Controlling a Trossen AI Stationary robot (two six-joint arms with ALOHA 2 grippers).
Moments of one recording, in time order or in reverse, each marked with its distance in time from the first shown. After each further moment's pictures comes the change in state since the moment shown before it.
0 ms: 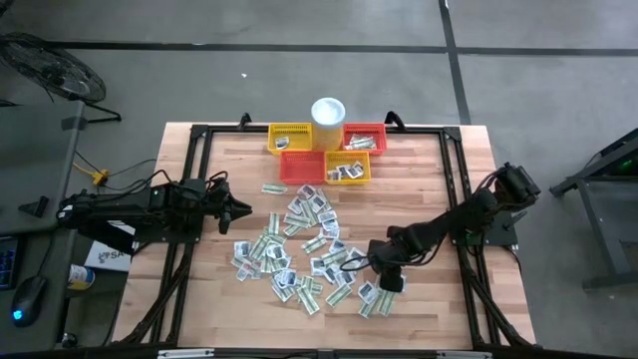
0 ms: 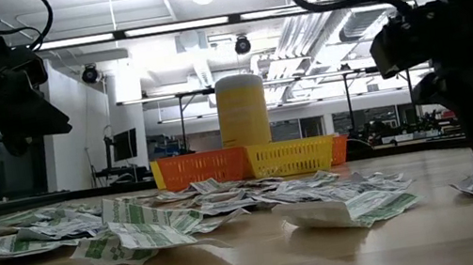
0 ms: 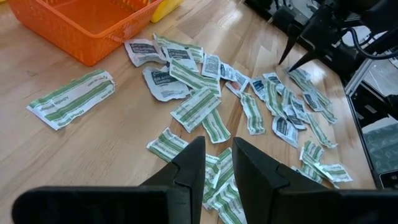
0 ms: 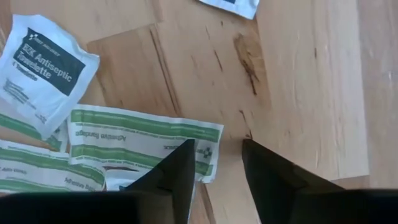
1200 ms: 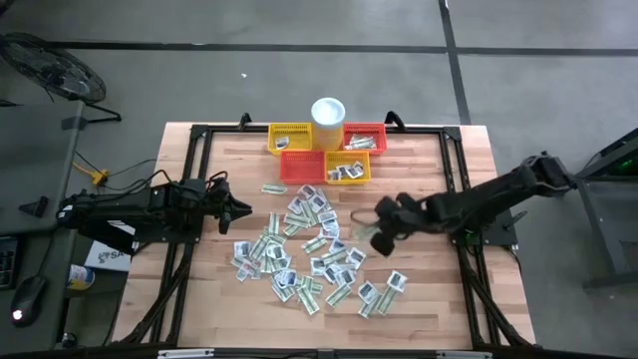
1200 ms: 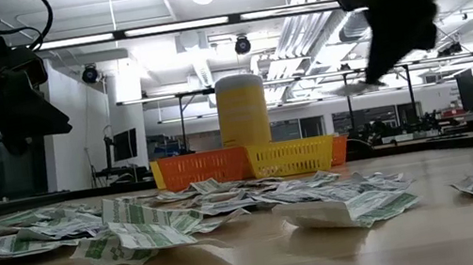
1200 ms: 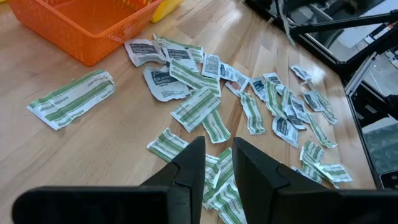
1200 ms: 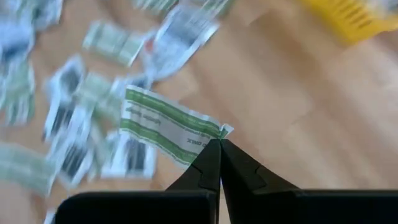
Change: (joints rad) left arm 0.000 0.000 0.000 0.000 0.000 0.000; right arm -0.199 -0.387 -0.016 -0.034 0.351 0.125
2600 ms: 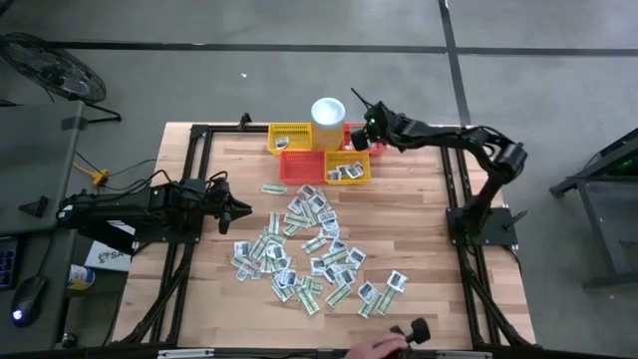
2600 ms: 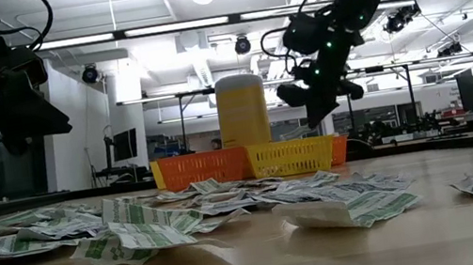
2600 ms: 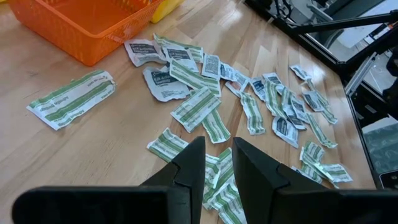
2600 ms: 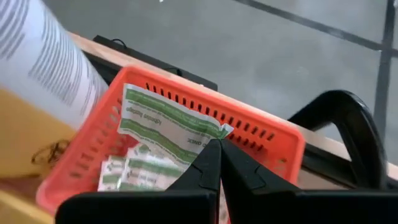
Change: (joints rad) left arm 0.000 0.000 0.000 0.000 0.000 0.000; right arm -0.906 0.434 0.248 0.390 0.006 -0.449
